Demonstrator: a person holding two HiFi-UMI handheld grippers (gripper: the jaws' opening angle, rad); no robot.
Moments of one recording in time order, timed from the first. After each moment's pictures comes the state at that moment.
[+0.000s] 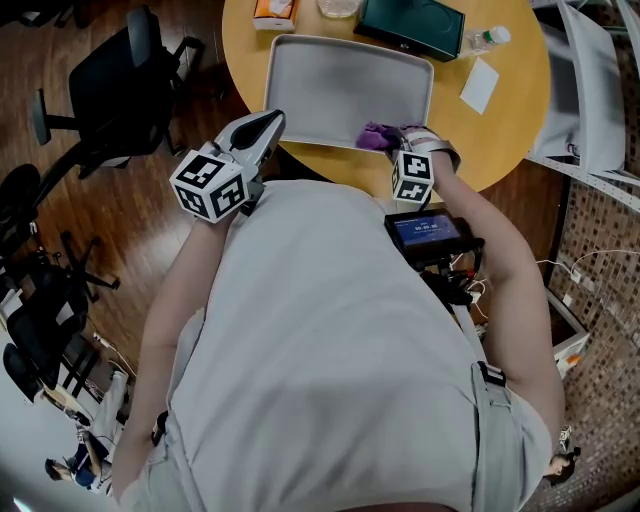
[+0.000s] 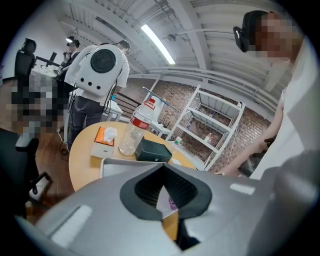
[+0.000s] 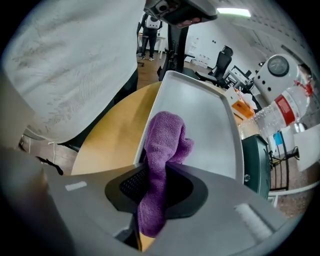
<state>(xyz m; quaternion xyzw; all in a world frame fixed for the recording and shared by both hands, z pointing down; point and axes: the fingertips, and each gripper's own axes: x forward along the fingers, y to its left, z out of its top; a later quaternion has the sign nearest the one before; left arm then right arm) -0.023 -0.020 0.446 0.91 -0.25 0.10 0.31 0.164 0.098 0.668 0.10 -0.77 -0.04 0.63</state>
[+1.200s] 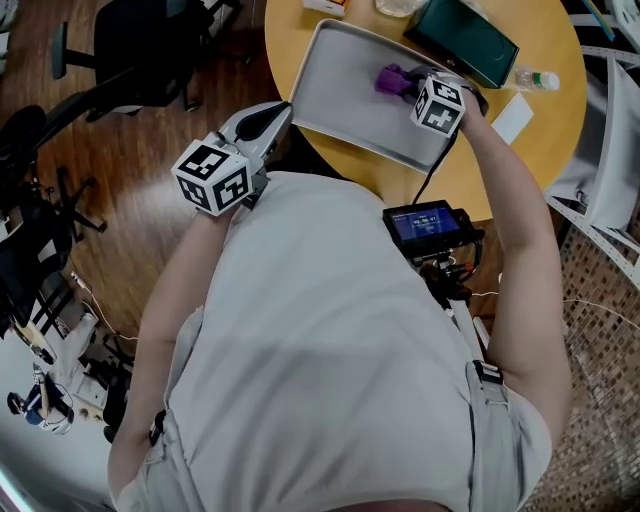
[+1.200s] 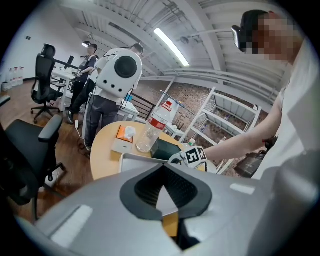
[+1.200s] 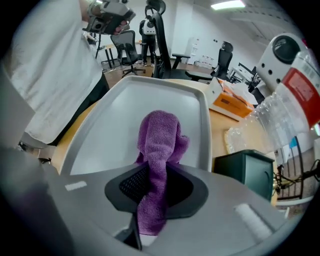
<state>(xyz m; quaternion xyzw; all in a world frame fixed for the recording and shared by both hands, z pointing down) -0.064 -0.007 0.443 0.88 -0.32 0.10 0.33 0.150 -0.042 0.641 0.05 -0.79 0.00 0.61</state>
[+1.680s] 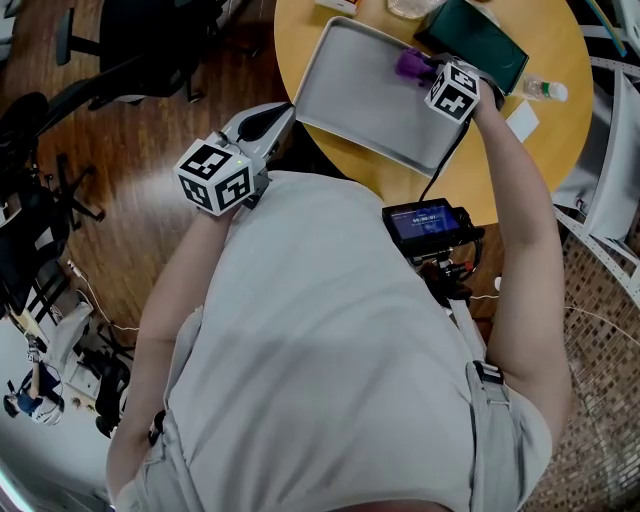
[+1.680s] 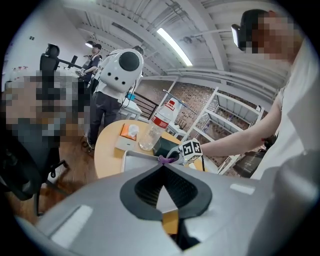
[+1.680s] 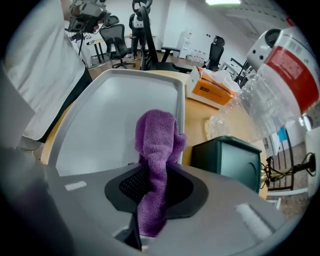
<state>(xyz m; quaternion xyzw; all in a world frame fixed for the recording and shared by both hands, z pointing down) -0.069 0.005 0.441 0.87 -0.34 0.11 0.34 0.176 -0.087 0.629 0.10 -0.76 0.00 0.64</state>
